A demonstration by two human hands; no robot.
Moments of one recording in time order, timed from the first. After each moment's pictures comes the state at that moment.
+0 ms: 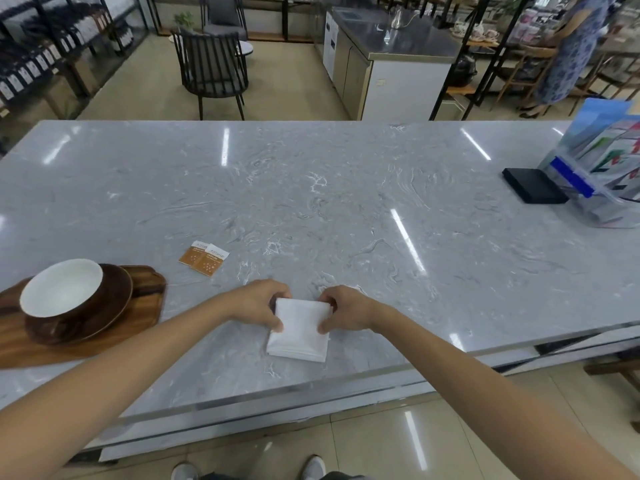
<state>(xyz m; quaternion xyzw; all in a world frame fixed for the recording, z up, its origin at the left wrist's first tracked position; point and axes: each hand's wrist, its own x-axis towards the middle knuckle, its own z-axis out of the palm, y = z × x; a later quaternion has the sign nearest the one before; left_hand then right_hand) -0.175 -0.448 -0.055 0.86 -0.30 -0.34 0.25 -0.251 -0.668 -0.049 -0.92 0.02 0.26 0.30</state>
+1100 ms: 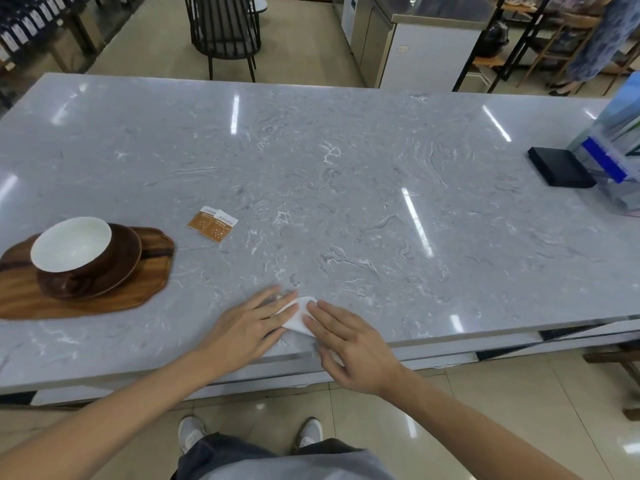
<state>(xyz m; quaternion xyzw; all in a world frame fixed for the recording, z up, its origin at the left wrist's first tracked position) -0.276 -0.397 -0.121 0.88 -0.45 0.06 0.14 -0.361 -0.652 -0.114 -0.94 -0.28 -0.09 0.19</state>
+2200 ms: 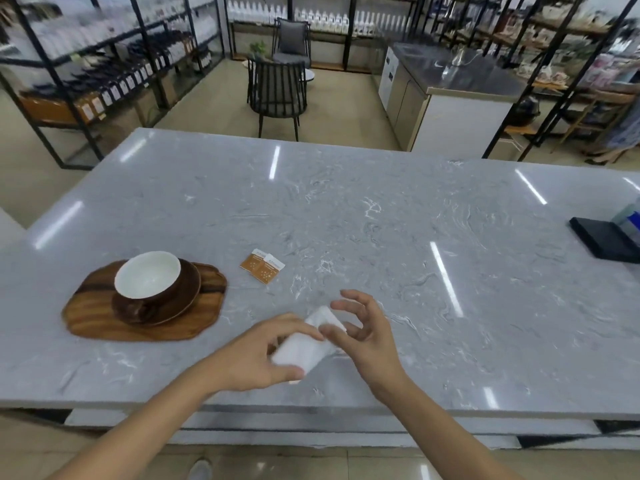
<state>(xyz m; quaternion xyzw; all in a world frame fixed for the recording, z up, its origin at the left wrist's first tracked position) -0.262 -0.356 -0.024 0.82 -0.29 -0.21 0.45 -0.295 -0.580 -0.027 -0.68 0.02 0.00 0.73</state>
